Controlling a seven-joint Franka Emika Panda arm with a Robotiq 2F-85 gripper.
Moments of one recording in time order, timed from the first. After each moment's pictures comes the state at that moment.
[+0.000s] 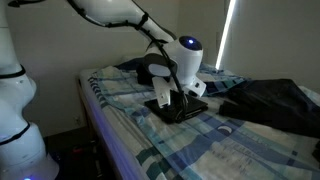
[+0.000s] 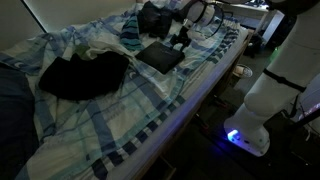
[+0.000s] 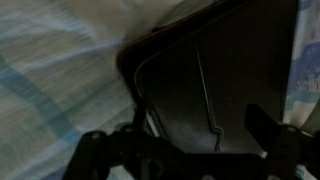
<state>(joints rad) -0.19 0.09 -0.14 -2.20 0.63 2.33 -0.44</state>
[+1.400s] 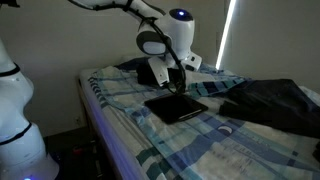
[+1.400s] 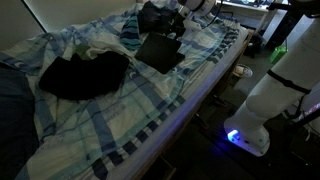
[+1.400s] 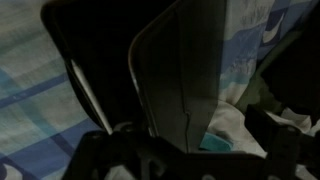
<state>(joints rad) -0.11 -0.04 -0.13 -2.18 0.64 2.32 -0.44</state>
